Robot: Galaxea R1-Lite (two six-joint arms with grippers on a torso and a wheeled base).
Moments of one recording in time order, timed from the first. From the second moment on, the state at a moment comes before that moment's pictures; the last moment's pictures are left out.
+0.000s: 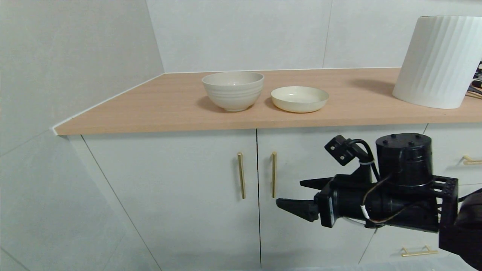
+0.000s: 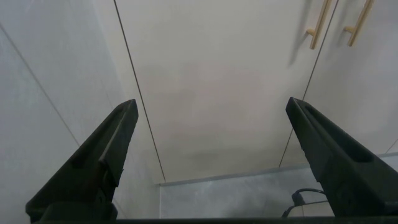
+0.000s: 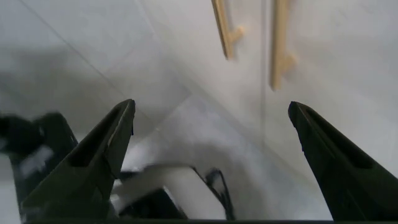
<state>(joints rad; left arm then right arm) 0.00 0.00 0.00 0.01 -0.09 0.03 0.66 1.70 -0.72 -0.65 0.30 0.17</state>
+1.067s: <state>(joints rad) 0.00 0.00 0.00 0.01 -0.09 0.03 0.67 1.98 -0.79 -1.03 0.30 0.36</state>
